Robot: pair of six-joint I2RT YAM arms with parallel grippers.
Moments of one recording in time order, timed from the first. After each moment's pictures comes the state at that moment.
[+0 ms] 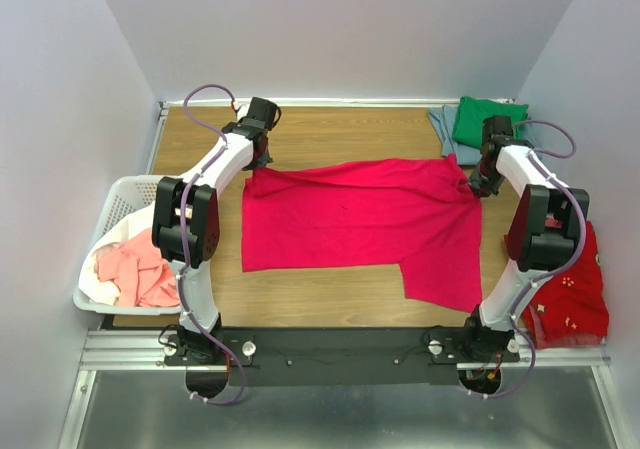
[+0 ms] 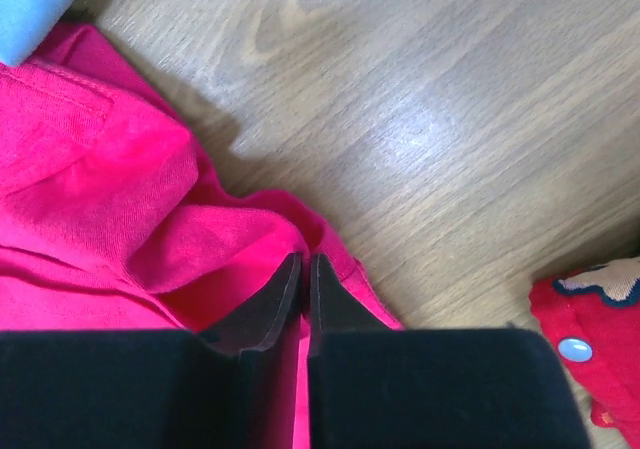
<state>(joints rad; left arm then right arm) -0.27 1.95 1.60 -0.67 -0.37 -0.47 -0.12 1.85 1.36 -0.70 0.27 0.48</state>
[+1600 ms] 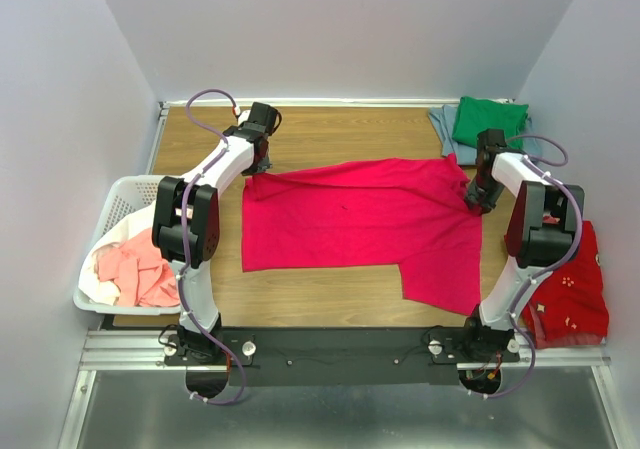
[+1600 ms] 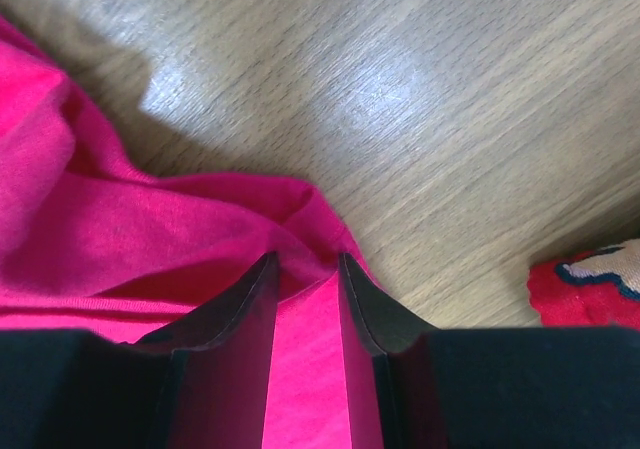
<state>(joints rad) -0.27 1.95 1.56 -0.67 -0.37 -0.46 -0.12 1.87 1.27 -0.71 0.29 0.47</state>
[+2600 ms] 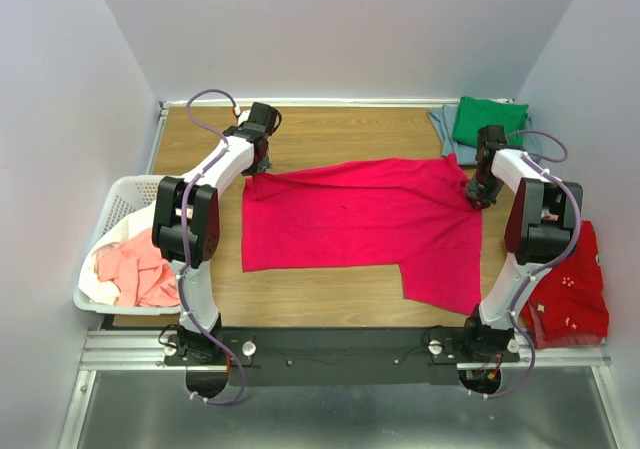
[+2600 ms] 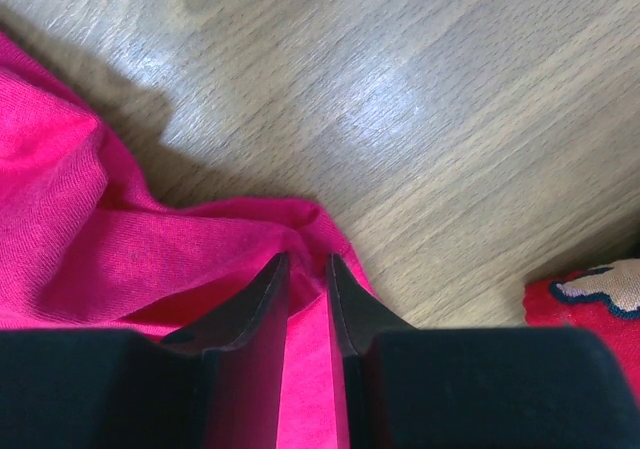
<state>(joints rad) -0.27 1.95 1.56 -0.67 -0.37 -0.46 -0.12 1.90 1.32 -0.71 0.31 0.46</state>
